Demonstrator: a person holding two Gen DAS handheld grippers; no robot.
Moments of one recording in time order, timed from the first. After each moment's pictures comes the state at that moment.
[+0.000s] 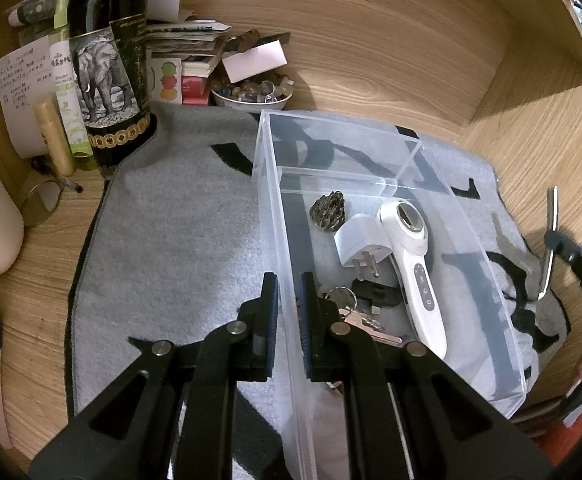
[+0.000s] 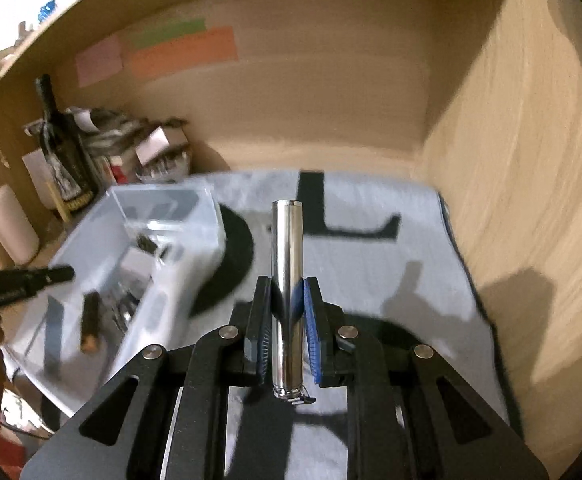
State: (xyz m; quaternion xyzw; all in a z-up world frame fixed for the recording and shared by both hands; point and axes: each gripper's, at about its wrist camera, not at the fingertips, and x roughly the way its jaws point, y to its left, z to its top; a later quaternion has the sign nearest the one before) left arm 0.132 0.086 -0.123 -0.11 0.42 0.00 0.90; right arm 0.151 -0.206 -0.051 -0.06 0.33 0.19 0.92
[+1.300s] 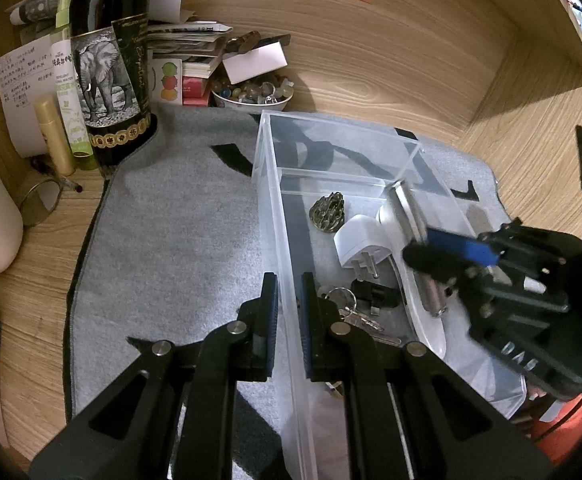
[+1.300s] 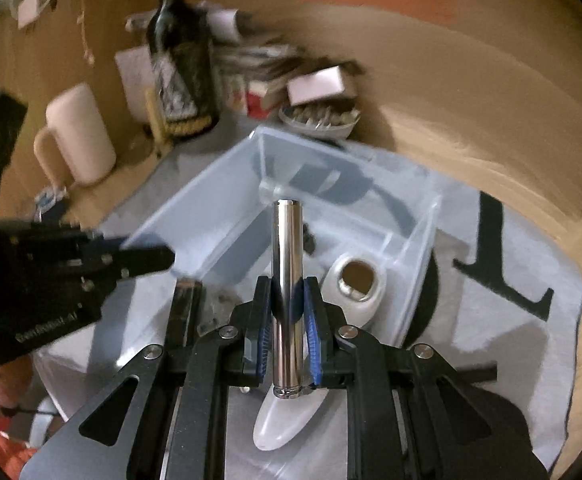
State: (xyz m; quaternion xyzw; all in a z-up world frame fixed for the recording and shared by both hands) left arm 0.132 0.086 -0.124 -0.12 0.41 0.00 0.90; right arm 0.164 -0.061 -0.091 -0.19 0.39 0.36 0.82
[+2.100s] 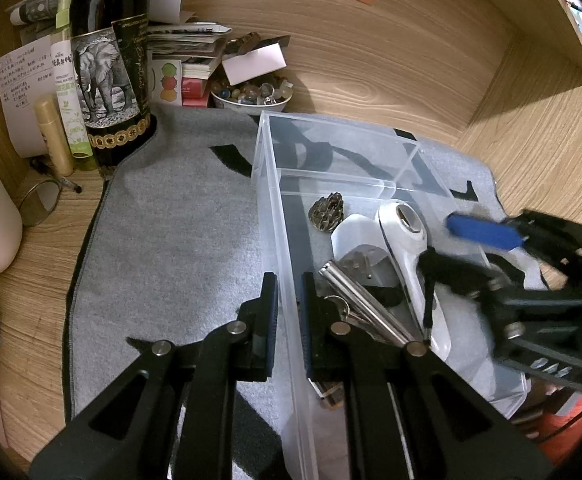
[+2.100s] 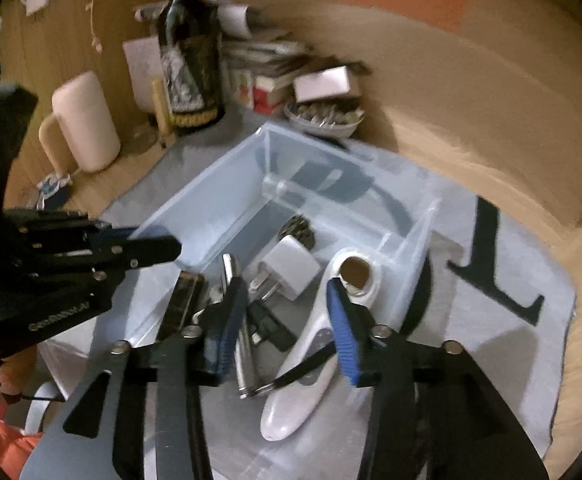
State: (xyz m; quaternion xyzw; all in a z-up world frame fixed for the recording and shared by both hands) left arm 0.132 0.085 -0.125 -0.11 0.41 0.00 0.90; right arm 0.160 -0.068 -0.075 -0.19 0.39 0.36 0.83
